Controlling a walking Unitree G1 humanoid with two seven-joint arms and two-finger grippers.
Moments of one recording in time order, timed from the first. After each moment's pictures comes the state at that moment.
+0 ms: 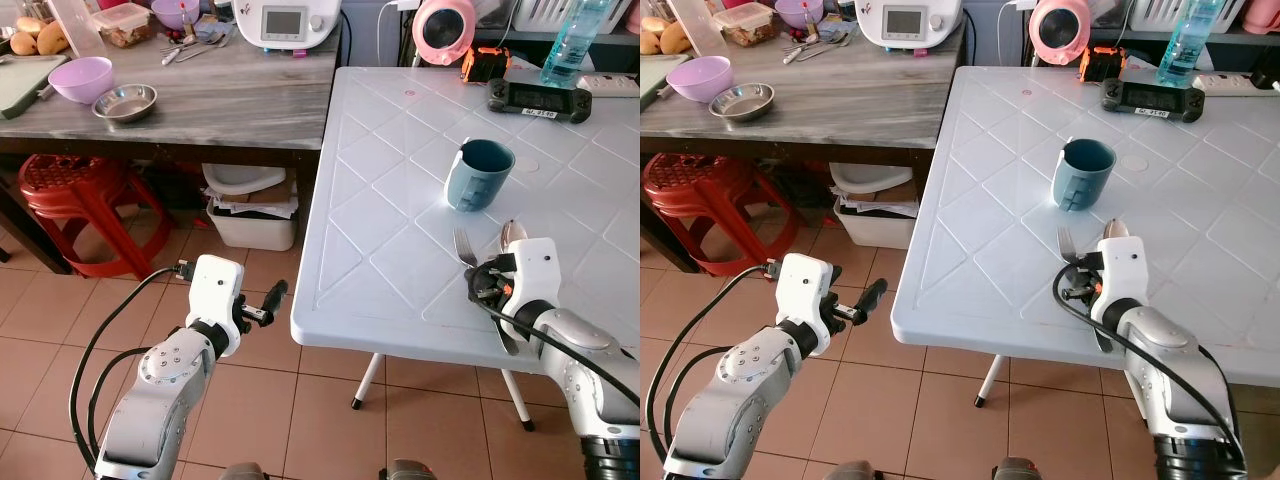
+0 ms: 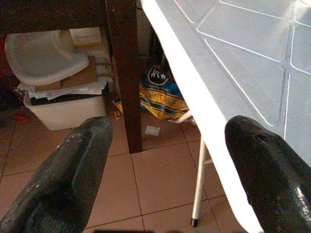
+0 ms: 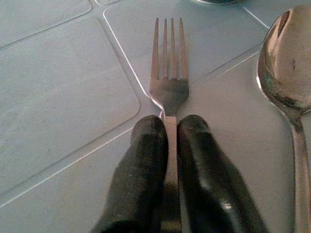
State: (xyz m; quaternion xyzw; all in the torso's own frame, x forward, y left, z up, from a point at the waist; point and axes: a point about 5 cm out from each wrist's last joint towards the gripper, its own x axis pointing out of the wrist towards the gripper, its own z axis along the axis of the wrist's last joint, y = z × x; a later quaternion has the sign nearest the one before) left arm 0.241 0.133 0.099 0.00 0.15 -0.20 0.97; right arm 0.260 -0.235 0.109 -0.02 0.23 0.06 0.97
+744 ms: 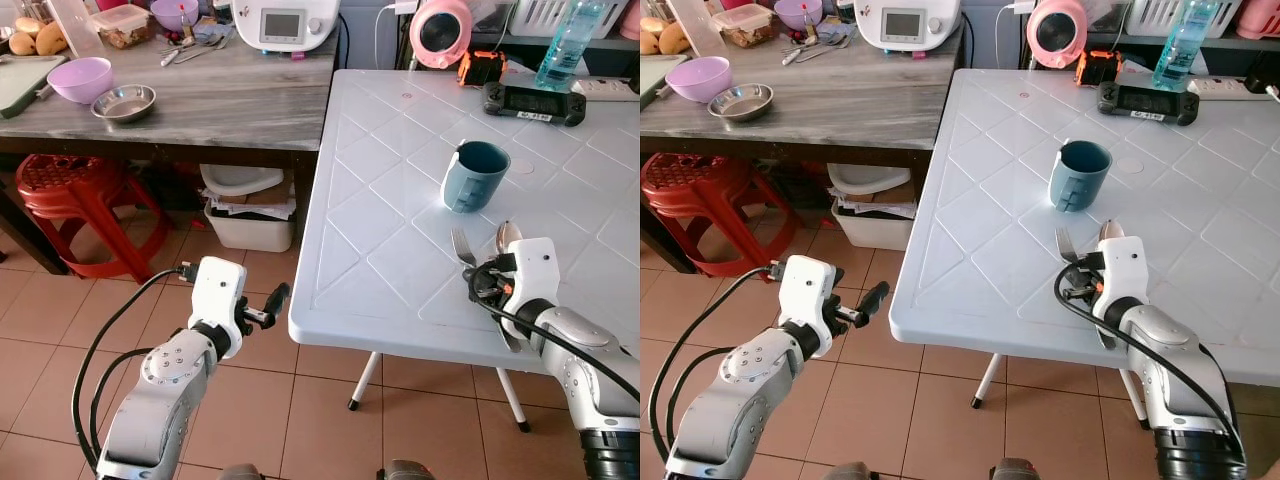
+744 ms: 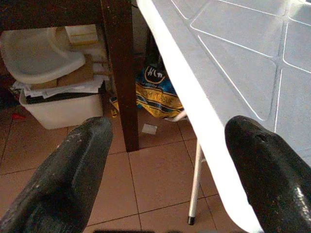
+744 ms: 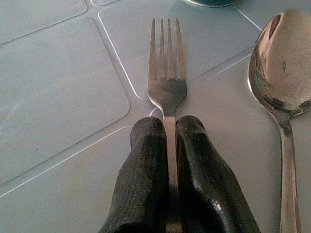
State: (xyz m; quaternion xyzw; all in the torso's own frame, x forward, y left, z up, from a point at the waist) left arm 0.241 0.131 0.096 0.00 0.15 -0.20 0.97; right arm 0.266 -0.239 0.102 -0.02 0.24 0.08 0.97
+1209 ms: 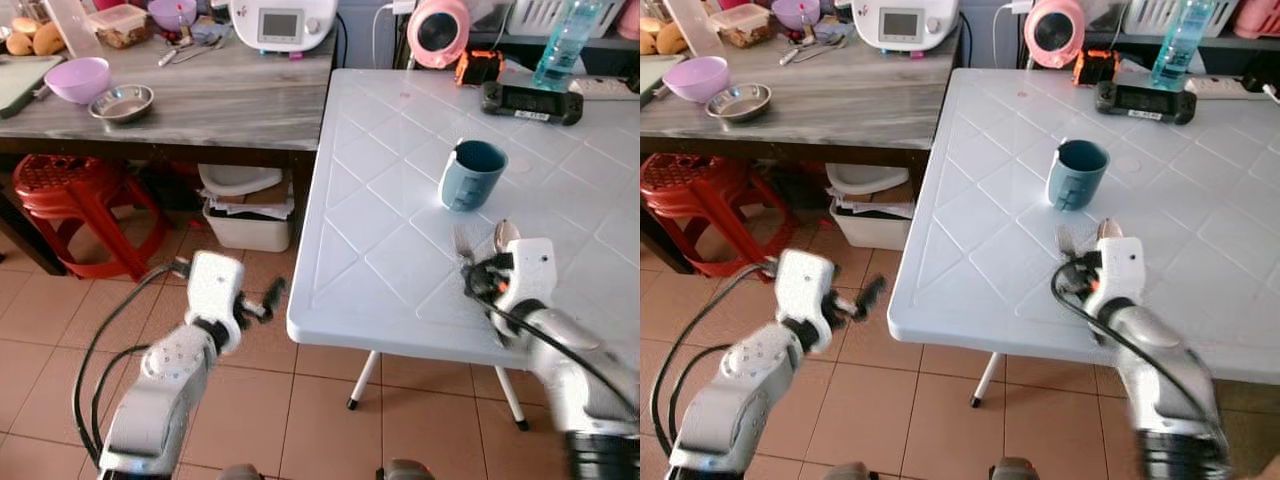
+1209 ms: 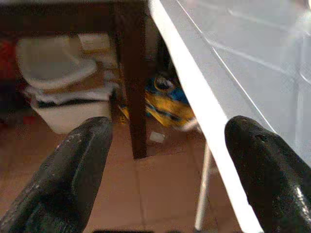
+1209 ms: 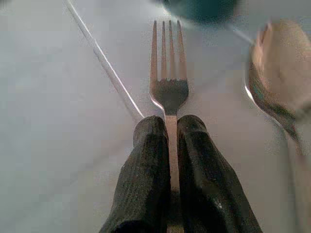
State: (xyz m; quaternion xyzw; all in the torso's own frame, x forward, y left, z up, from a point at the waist) left arm 0.254 0.139 0.102 0.00 0.12 -0.16 0.98; right arm 0.271 -0.220 0.108 0.04 0.17 0.04 0.98
